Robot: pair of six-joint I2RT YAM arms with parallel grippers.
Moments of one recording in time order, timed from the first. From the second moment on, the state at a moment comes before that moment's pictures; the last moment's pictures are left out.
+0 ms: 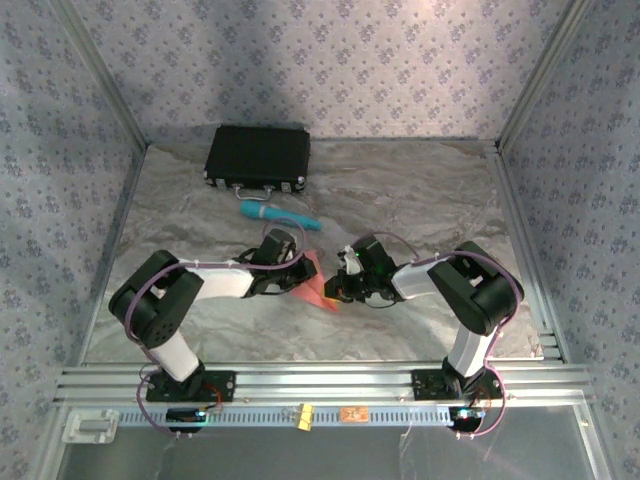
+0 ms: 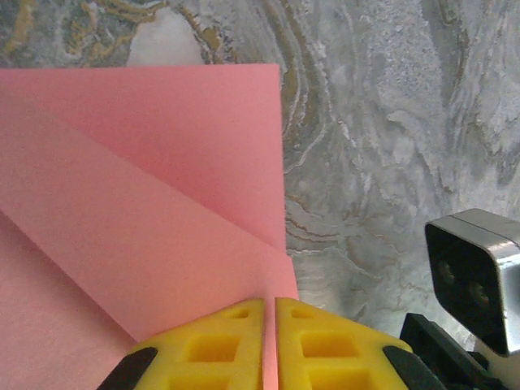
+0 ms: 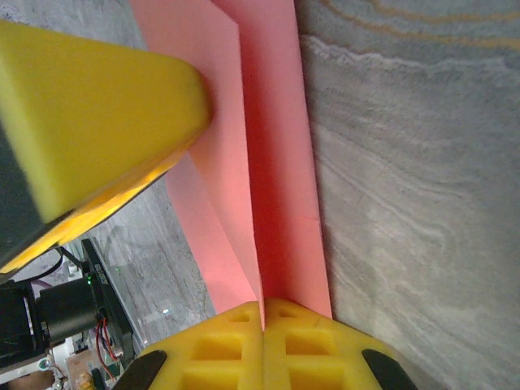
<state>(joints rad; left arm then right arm) -0.70 1.67 0.69 0.18 0.25 -1.09 0.65 1.75 0.63 0.29 -0.66 0.81</state>
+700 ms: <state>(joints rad) -0.70 1.72 0.71 0.20 0.27 -1.07 0.65 1.75 0.63 0.29 -0.66 0.81</state>
